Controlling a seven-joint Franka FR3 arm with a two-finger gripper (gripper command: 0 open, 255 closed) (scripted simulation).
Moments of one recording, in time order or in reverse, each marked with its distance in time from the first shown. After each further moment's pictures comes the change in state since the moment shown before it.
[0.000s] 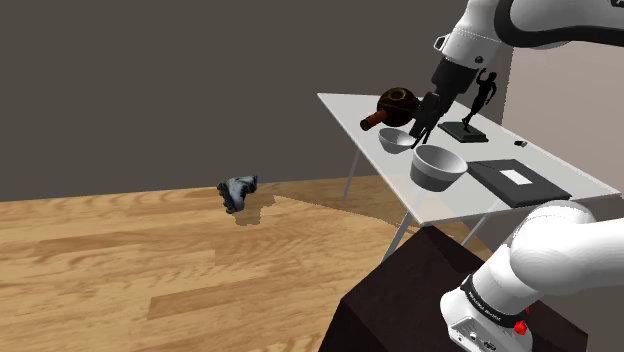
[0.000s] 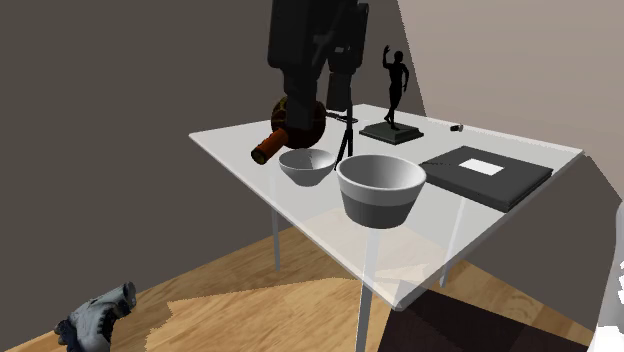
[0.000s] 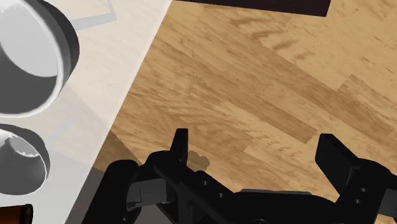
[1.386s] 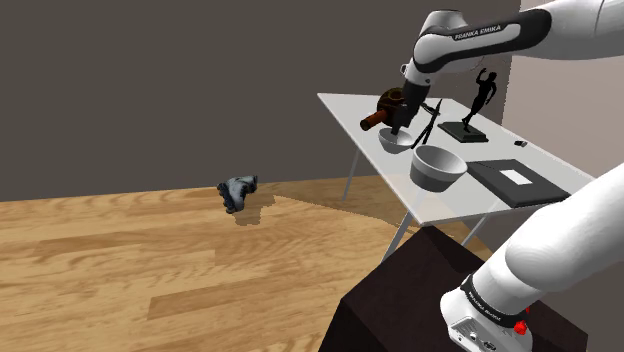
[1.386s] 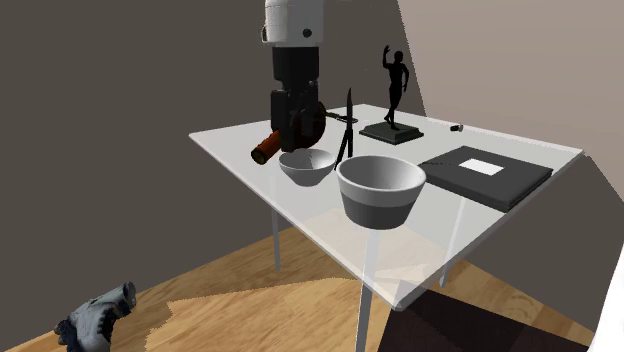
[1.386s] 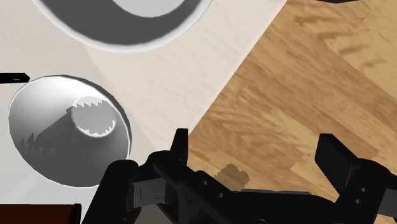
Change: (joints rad) arm -0.088 0.595 -0.244 0.236 -0.131 0.287 -0.346
